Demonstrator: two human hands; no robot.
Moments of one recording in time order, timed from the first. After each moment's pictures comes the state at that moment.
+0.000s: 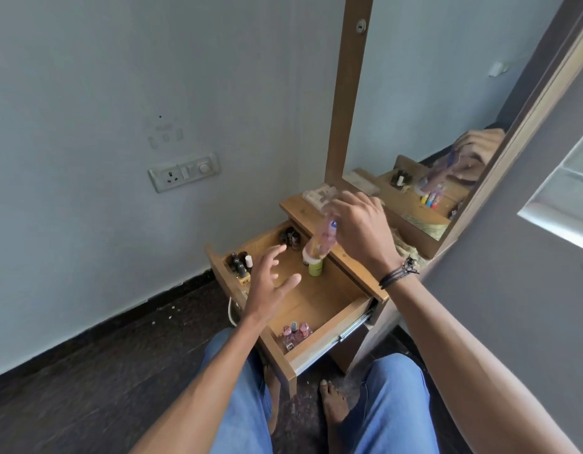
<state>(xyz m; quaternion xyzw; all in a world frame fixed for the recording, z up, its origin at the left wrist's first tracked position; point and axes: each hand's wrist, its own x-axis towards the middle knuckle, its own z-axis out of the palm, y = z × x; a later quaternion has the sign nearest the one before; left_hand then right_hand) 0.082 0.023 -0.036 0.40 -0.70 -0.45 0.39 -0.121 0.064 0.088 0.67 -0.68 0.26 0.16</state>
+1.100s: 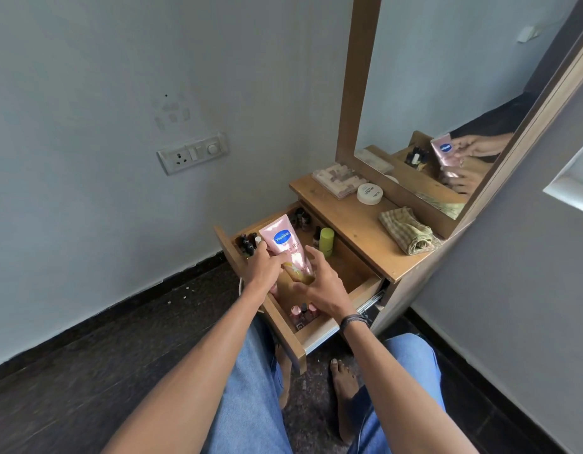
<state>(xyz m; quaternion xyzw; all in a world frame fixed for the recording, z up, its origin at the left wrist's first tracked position) 0.087 -0.014 -0.058 0.60 -0.62 -0.44 0.26 -0.050 0.077 -0.075 0.51 -0.71 0.35 -0.34</state>
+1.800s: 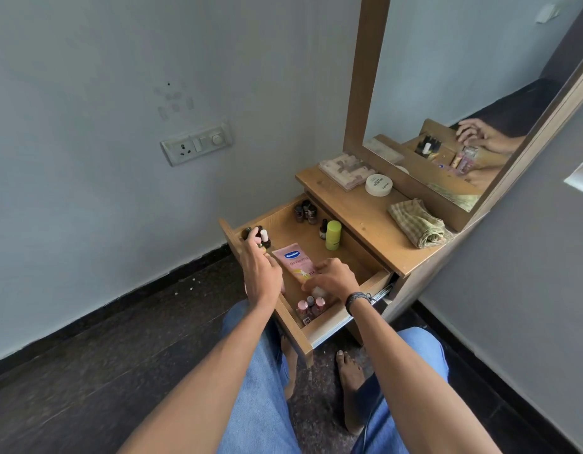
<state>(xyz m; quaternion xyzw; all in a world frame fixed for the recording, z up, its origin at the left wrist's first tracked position) 0.092 0.007 -0.085 0.58 -0.65 -0.24 0.43 -0.068 0.051 -0.094 0.41 -0.79 0.22 -0.40</state>
